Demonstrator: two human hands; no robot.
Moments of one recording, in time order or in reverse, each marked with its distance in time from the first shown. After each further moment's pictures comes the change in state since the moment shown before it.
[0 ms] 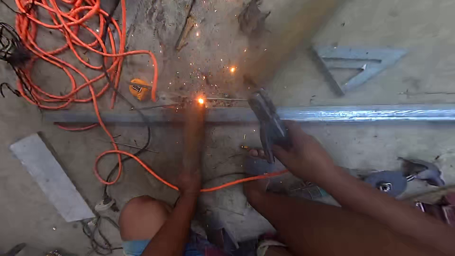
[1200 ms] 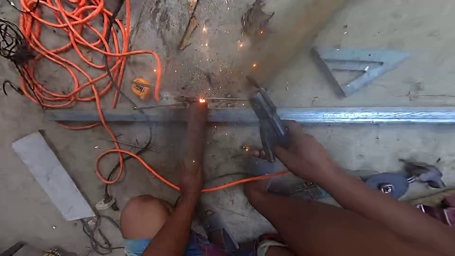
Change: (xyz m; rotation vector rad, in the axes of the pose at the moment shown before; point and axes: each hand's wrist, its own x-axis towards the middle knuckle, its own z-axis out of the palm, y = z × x) left_hand 0.001 -0.003 0.004 -0.035 0.022 0.013; right_hand 0.004 -0.007 0.002 -0.005 -0.005 0.025
